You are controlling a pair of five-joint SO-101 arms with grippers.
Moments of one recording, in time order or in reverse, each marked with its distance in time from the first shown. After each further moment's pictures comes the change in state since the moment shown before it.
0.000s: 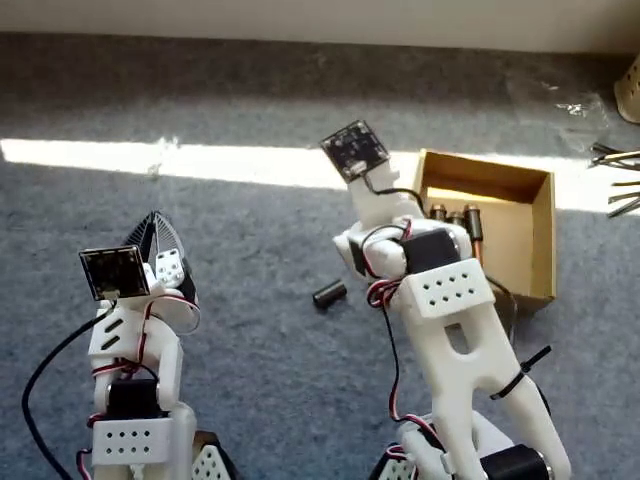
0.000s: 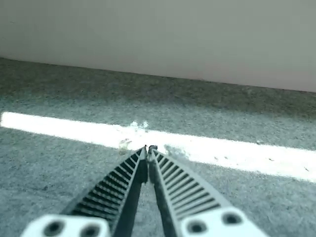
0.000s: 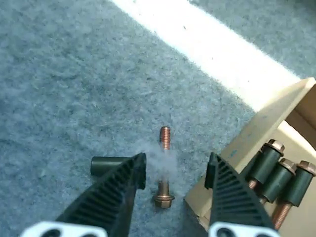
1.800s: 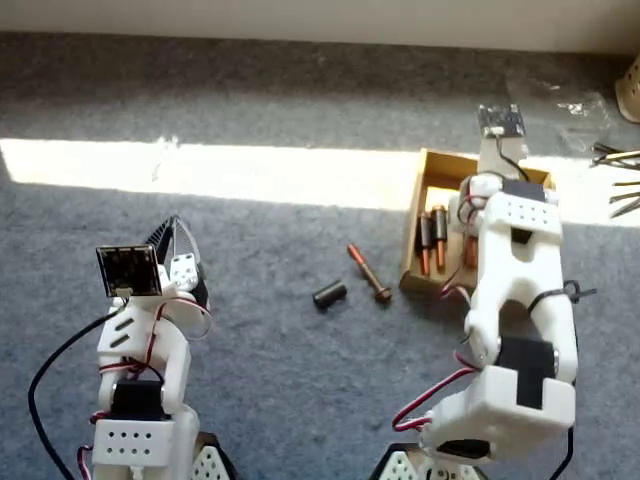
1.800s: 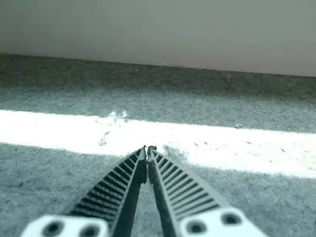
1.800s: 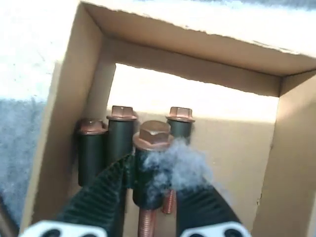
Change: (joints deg) left arm 4.2 -0.1 -0.4 2.5 0.0; right arm 30.5 34.8 -17.7 -8.7 -3.0
